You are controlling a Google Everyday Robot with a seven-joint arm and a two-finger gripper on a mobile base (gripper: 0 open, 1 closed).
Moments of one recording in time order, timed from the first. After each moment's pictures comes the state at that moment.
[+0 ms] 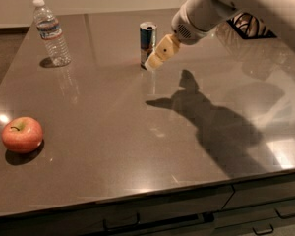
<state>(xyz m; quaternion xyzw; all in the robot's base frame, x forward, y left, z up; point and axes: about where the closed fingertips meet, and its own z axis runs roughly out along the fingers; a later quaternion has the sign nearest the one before) 0.660 -0.069 0.937 -0.43 0.83 0.05 0.34</state>
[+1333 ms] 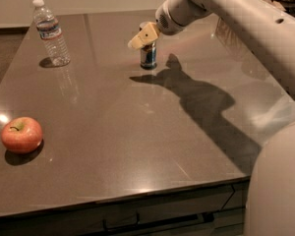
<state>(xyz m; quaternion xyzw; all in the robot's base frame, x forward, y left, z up) 0.757 -0.025 0.923 -0.36 0.85 0.11 0.38</state>
